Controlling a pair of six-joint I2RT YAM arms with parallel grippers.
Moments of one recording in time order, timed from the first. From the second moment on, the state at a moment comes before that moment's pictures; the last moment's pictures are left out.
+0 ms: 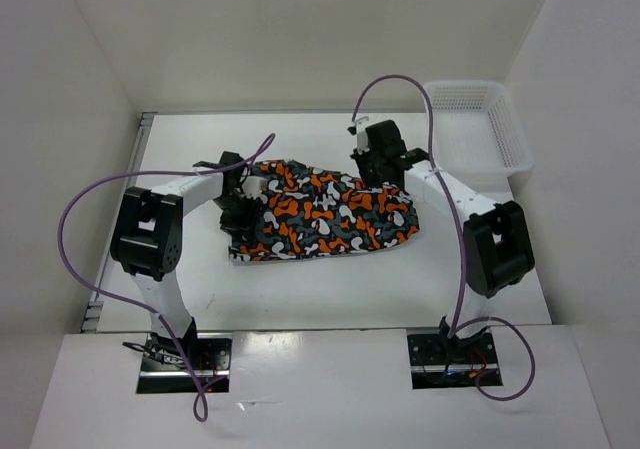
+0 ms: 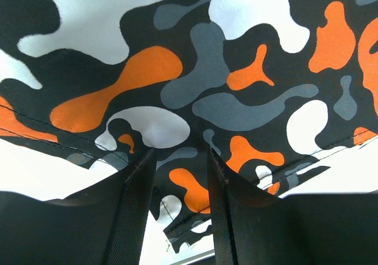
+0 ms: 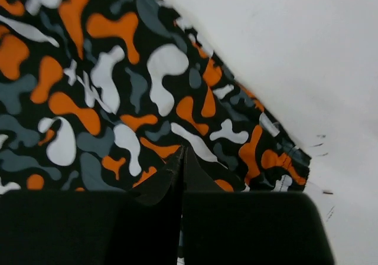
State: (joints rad) left arm -0.20 1.87 1.21 -0.79 0.23 0.07; right arm 0.42 1.71 1.34 -0.42 0.01 -0.07
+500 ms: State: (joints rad) left arm -0.20 1.85 1.18 -0.76 0.21 0.06; right arm 0.34 2.00 1.35 -0.40 0.05 0.01
